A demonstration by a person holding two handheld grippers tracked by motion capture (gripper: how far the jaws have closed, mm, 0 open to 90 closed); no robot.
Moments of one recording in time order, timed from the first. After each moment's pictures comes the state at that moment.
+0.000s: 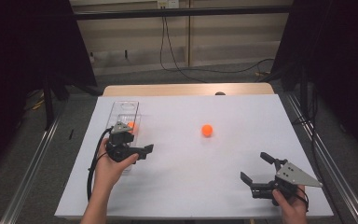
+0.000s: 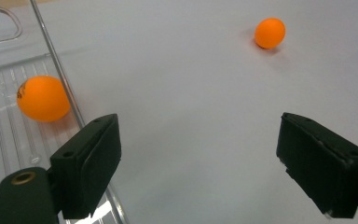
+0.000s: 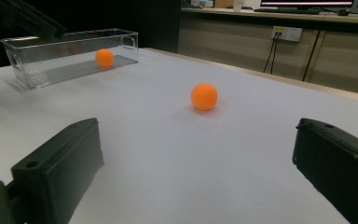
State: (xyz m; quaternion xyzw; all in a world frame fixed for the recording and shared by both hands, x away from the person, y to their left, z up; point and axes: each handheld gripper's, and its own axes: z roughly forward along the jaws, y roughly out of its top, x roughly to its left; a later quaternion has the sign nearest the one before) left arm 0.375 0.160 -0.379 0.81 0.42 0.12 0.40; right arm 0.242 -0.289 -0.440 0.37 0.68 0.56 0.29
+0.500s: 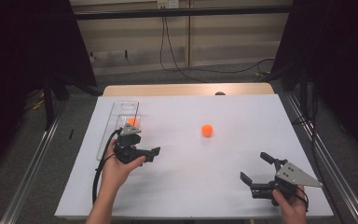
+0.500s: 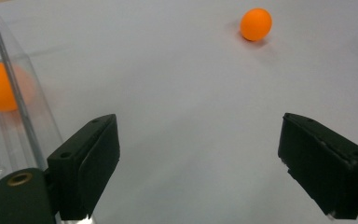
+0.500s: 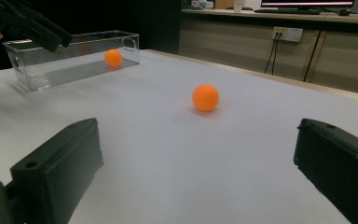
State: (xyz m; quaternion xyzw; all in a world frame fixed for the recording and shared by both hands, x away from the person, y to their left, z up) left arm 0.373 0.141 -0.386 0.82 0.40 0.12 0.40; right arm 0.241 -0.289 -0.440 0.37 0.68 0.56 0.29
